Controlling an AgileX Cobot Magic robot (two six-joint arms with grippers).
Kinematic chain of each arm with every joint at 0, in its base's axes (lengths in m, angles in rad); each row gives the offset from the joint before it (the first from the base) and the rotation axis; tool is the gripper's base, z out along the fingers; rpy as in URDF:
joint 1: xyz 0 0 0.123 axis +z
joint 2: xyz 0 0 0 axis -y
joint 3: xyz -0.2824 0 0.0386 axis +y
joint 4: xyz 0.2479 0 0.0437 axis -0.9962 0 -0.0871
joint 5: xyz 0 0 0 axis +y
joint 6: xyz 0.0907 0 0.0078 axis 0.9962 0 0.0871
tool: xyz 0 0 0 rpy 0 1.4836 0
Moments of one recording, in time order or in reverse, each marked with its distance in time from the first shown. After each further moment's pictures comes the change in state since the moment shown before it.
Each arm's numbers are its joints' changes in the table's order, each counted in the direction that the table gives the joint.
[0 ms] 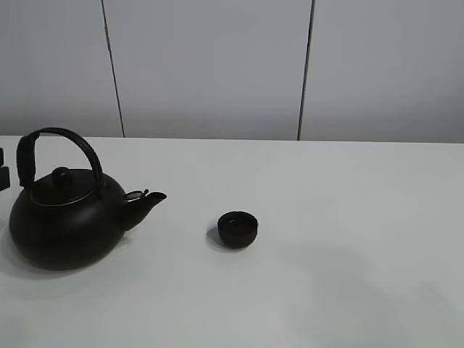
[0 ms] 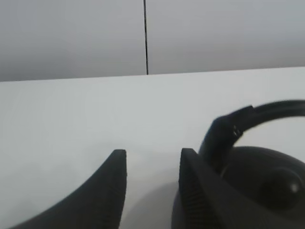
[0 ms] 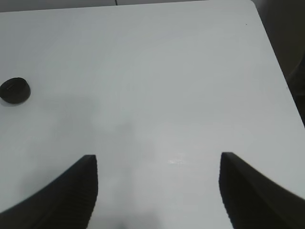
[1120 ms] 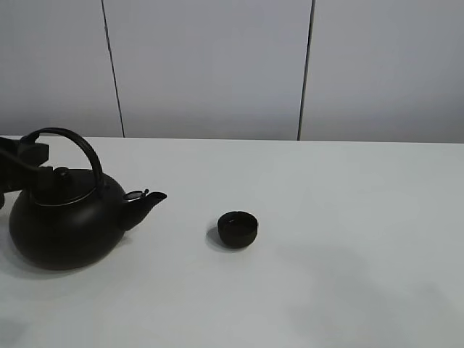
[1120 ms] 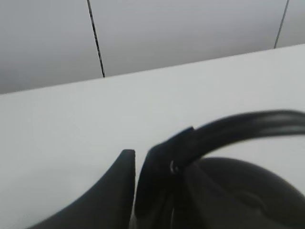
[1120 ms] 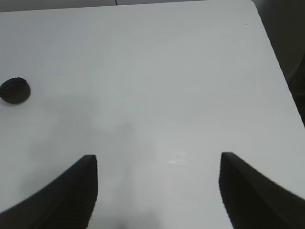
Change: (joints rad) left arm -0.013 -0.107 -0.148 -0.150 0.057 0.003; right arm 0.000 0.000 0.000 0.000 -0.001 0.000
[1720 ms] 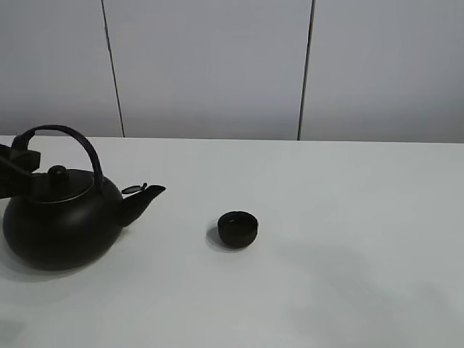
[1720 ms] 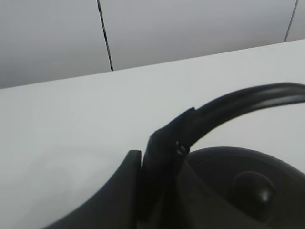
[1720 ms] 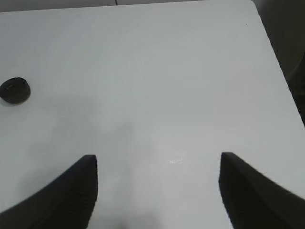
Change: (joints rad) left arm 0.000 0.033 0.002 0.023 0.059 0.015; right arm 0.000 0.000 0.000 0.000 0.001 0.000
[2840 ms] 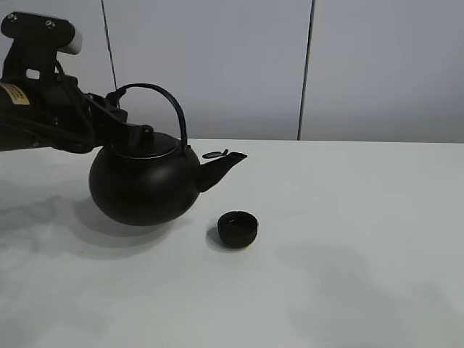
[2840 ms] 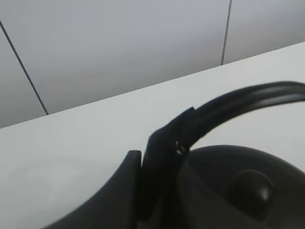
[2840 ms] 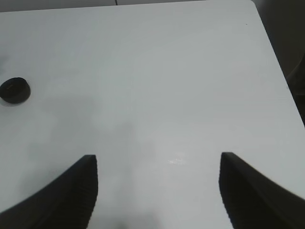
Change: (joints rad) left arm -0.276 0.043 -0.285 0.180 0.339 0.089; right arm 0.000 0.000 0.000 0.000 -0.001 0.000
